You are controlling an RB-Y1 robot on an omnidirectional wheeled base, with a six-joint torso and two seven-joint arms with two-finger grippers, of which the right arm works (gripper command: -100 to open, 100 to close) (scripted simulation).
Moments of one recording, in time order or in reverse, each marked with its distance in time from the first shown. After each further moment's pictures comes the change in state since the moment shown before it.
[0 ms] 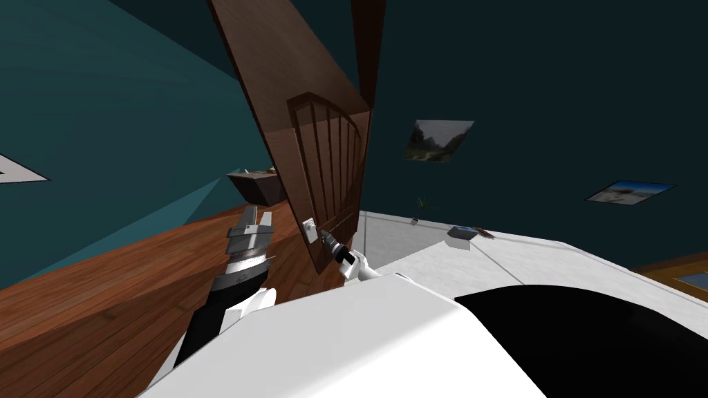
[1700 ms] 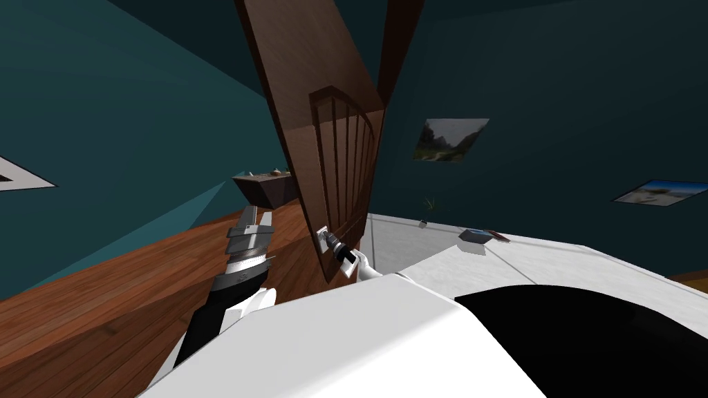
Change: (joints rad) arm -0.005 0.006 -0.034 0.035 0.004 -0.011 0.015
